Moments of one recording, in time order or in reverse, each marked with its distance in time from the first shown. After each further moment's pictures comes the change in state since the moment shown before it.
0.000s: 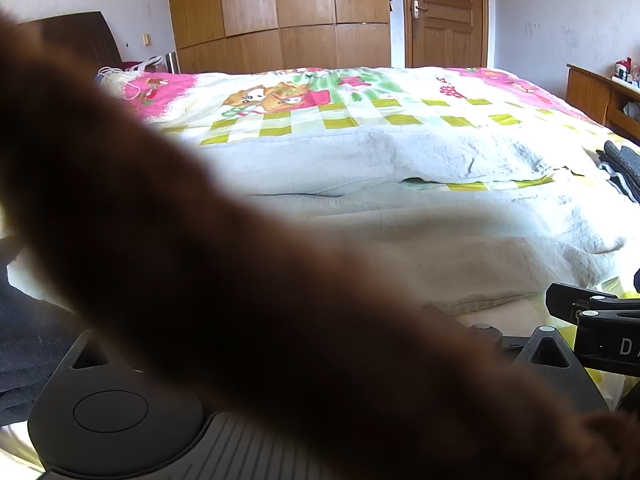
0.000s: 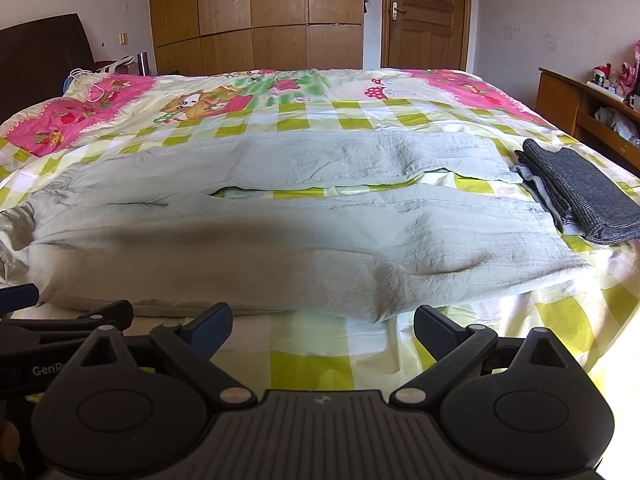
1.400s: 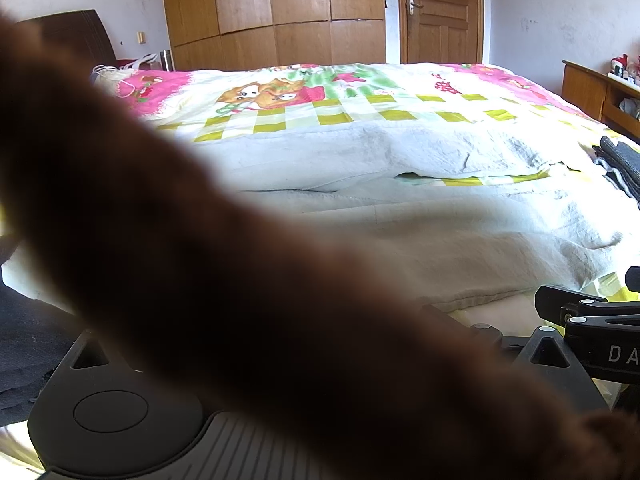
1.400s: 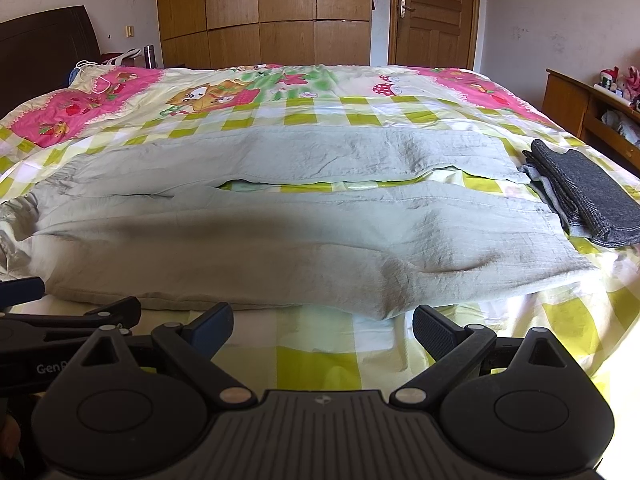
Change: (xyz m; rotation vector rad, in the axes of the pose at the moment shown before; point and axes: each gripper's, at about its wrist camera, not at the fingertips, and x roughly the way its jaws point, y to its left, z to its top) left arm 0.002 -0.003 -0.002 0.001 0.008 -0.009; right arm 0.003 0.003 0.000 -0.016 0.011 0.009
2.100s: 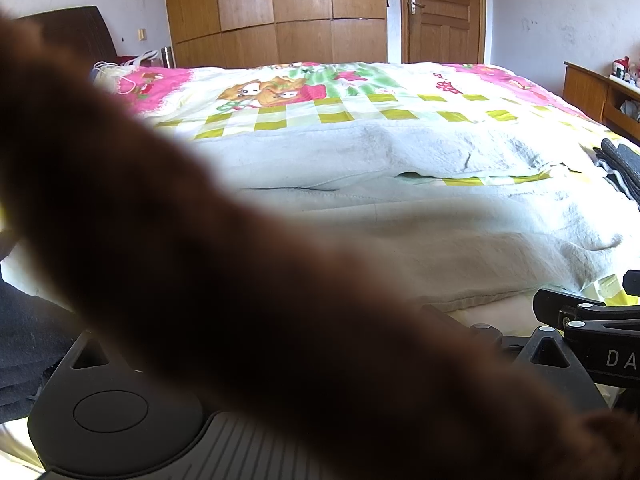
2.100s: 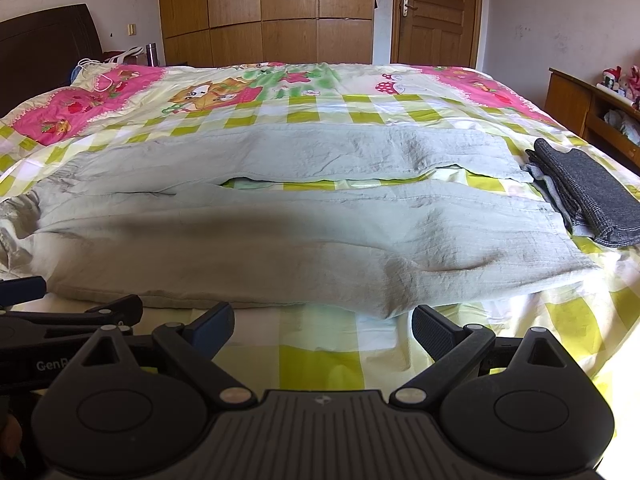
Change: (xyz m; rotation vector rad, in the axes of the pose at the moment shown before) left arm 0.002 -0.002 -0.001 -0.003 0.006 -0.005; right arm 0.000 0.005 -0.002 -0.005 0.003 0.001
